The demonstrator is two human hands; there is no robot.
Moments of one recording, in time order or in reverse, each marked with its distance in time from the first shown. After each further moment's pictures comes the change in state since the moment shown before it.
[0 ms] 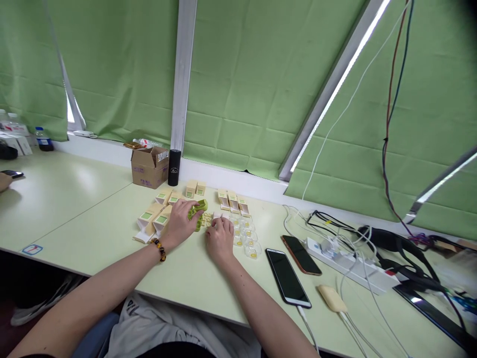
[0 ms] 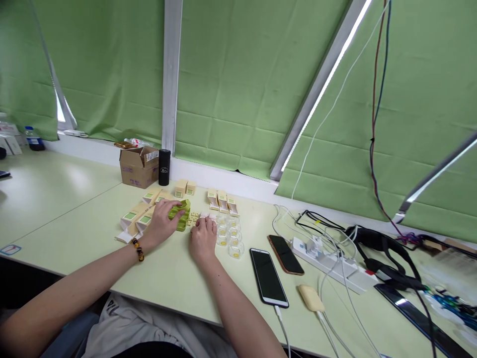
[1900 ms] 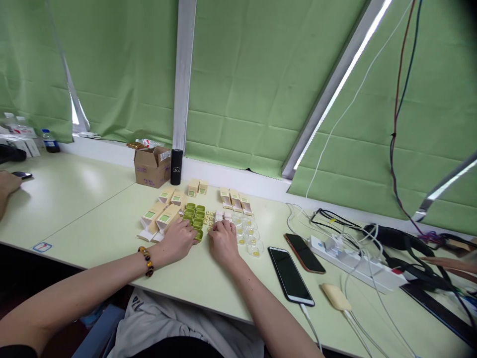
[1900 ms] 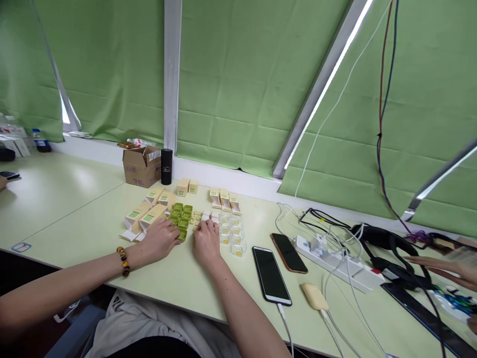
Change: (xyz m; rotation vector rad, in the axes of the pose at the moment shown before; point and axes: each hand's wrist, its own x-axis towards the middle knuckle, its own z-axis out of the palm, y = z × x) left_hand -0.043 0.002 -0.034 0.375 -0.571 0.306; right_hand -0.006 0.001 -0.022 -0.015 -0.189 -0.095
